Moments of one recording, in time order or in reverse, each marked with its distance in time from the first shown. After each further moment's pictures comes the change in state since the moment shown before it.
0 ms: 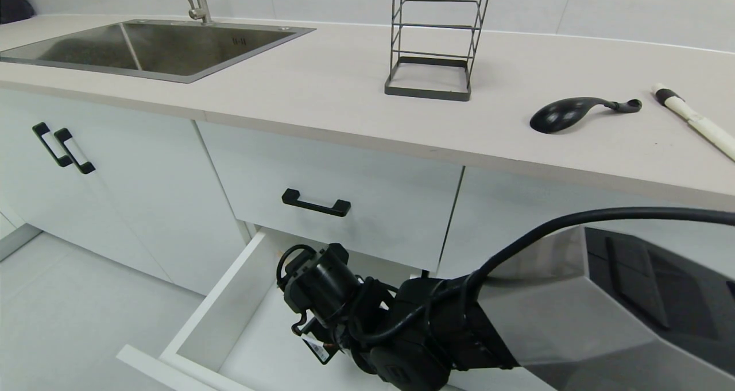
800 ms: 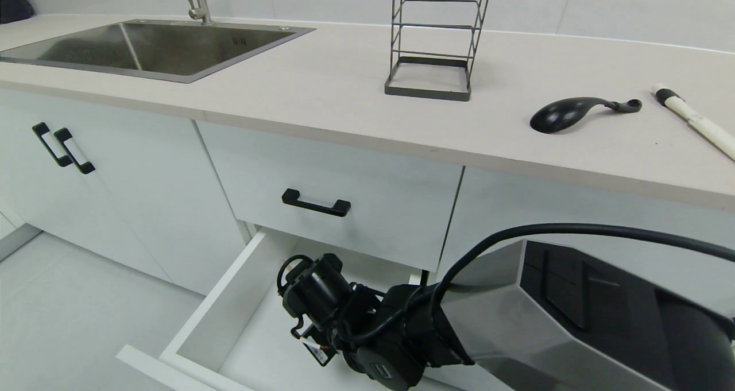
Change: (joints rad) left arm 0.000 0.000 0.000 0.000 0.000 0.000; right arm -0.013 0.099 -0.063 0.002 -0.002 -0.006
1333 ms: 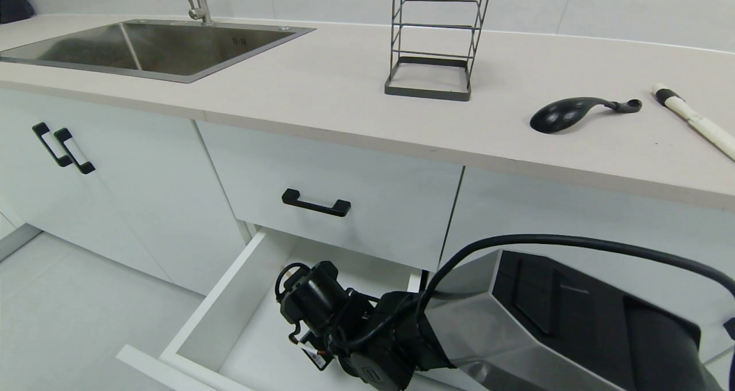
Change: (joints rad) left arm 0.000 0.000 0.000 0.000 0.000 0.000; right arm 0.001 0.052 -0.026 -0.011 0.000 -0.007
